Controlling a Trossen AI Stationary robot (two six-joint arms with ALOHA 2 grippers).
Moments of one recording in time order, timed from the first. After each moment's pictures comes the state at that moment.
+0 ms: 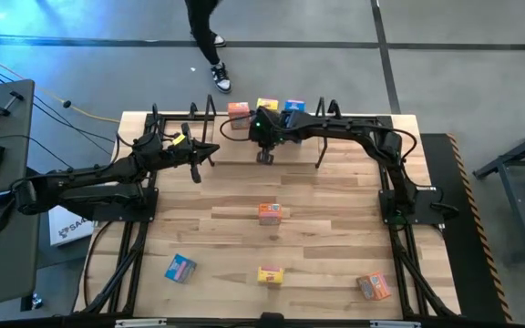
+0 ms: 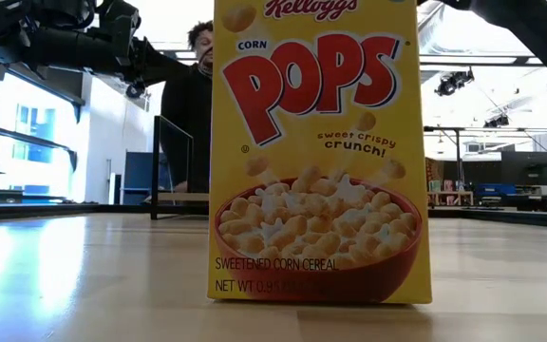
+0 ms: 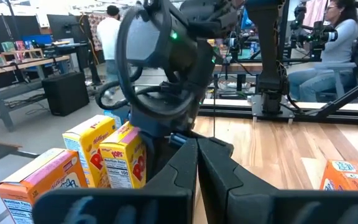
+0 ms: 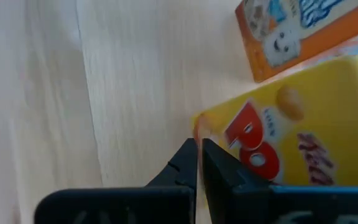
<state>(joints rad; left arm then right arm) 0.46 0.77 0.31 0.46 0.15 0.09 -0.36 2.11 1.75 -0.63 0.10 -0.27</state>
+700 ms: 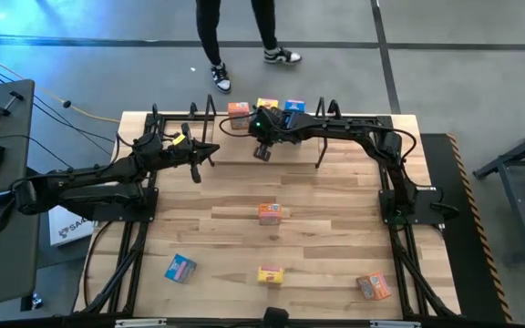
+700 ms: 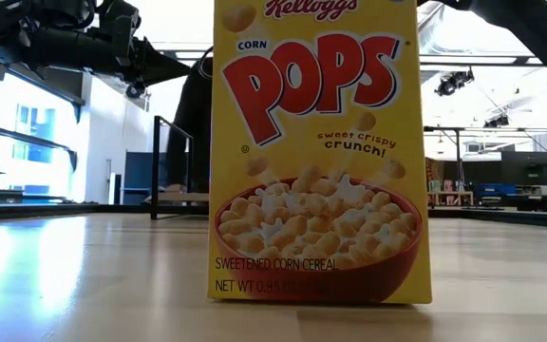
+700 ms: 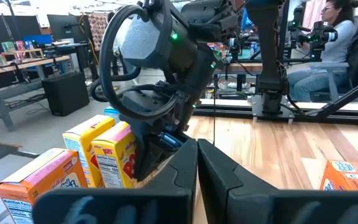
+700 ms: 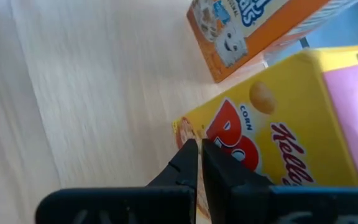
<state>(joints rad) 0.46 0.77 0.31 0.46 0.15 0.09 -0.37 2.11 1.73 -0.57 0.23 -0.18</state>
